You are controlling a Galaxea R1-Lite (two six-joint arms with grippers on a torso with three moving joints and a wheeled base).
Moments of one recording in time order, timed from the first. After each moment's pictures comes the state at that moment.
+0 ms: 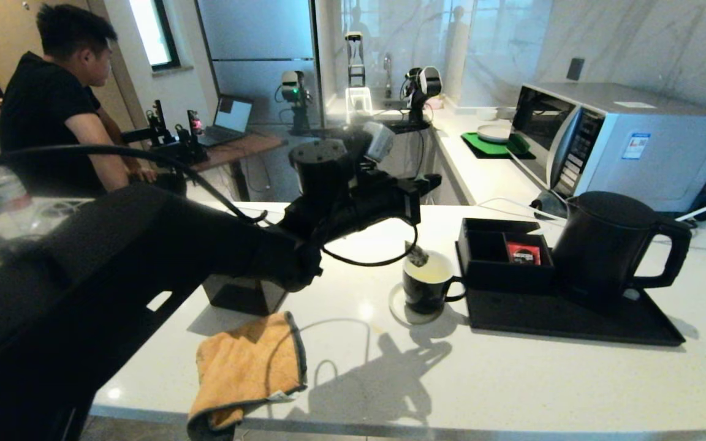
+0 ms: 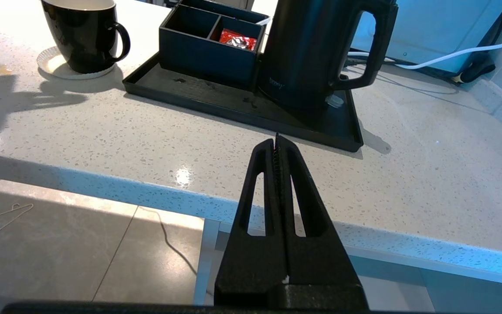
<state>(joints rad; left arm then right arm) -0.61 2.28 -1.53 -0.91 -0.47 -0.20 0.00 0.00 0.00 -0.04 0.01 -0.20</state>
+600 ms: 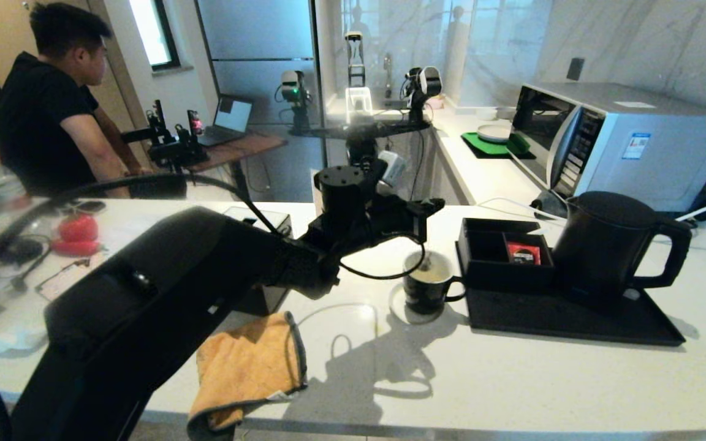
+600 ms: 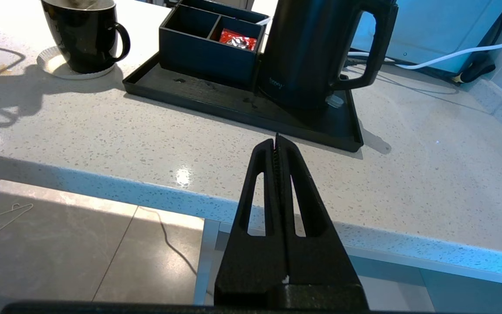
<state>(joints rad) -0.61 2.42 -1.63 -0.88 -0.47 -0.20 0.00 0.00 0.00 -0.04 0.01 -0.20</state>
